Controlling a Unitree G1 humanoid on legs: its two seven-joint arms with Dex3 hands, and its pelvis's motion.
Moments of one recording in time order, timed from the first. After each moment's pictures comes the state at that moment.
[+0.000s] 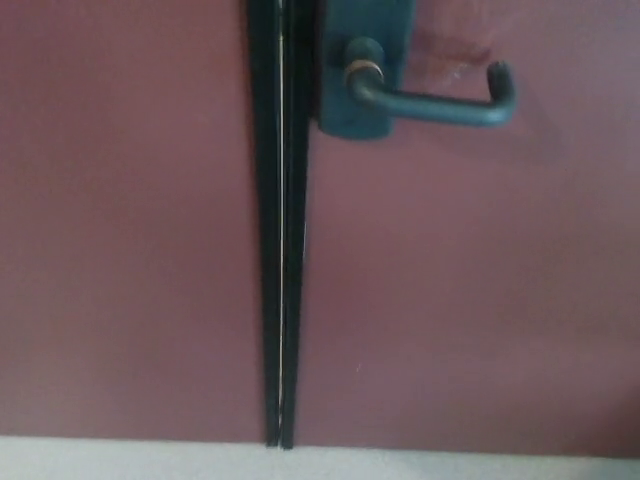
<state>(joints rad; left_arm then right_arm) 0.10 0.57 0.06 1.27 0.10 -0.26 -0.18 0.05 -0.21 0.09 1.32 -0.26 -0.15 -0.29</state>
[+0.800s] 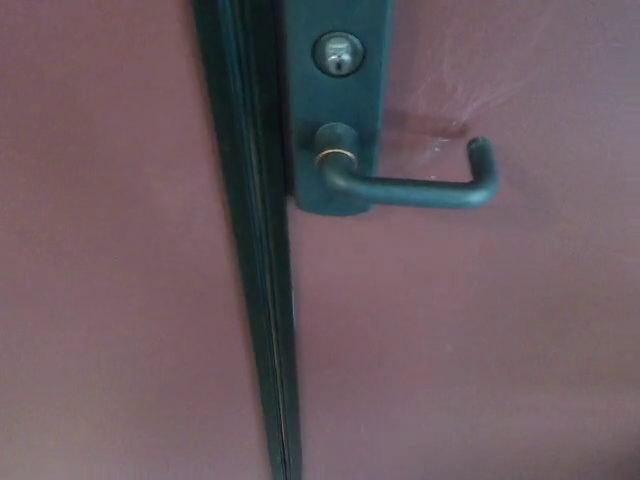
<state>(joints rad) 0.11 0.57 0.03 1.27 0.11 -0.27 -0.18 0.05 -0.22 0.09 1.33 -0.27 -0.15 -0.27</state>
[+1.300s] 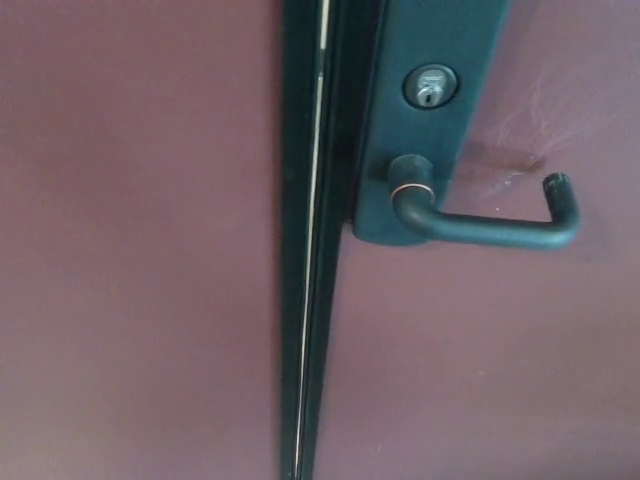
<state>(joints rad) 0.10 0.58 0.02 1.27 0.11 -0.27 -0.17 0.05 -0.21 0.09 1.32 -0.26 -0.15 -0.26</state>
